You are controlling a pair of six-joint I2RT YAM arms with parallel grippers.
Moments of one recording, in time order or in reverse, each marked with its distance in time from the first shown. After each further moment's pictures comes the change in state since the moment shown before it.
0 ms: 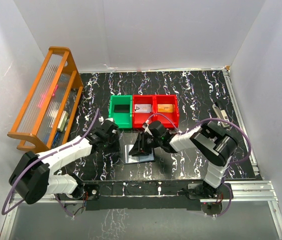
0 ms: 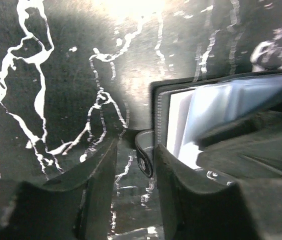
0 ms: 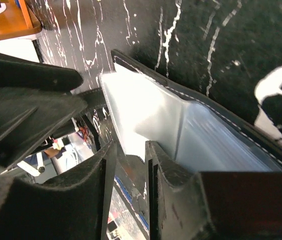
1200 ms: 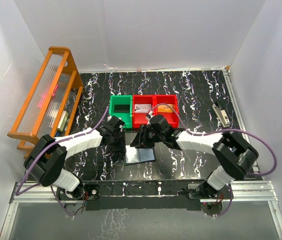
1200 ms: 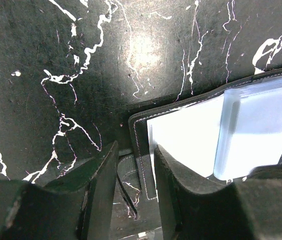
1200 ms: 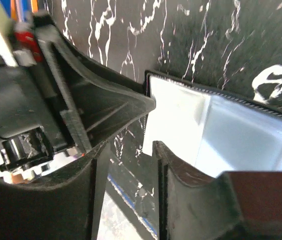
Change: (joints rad) left arm 0.006 0.211 0.113 0.020 0.130 0.038; right arm 0.011 -0.201 0.074 -0.275 0.153 -0.096
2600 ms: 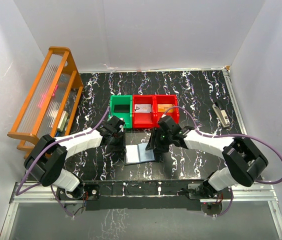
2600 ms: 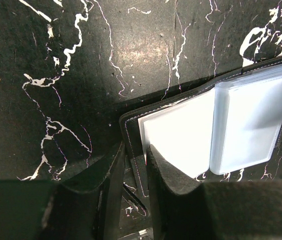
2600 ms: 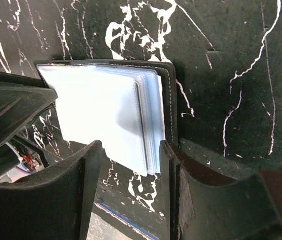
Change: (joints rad) left arm 0.000 0.000 -0.001 0.018 0.046 0.041; right arm -0.082 -0.135 -0.005 -0.438 0.178 -0.093
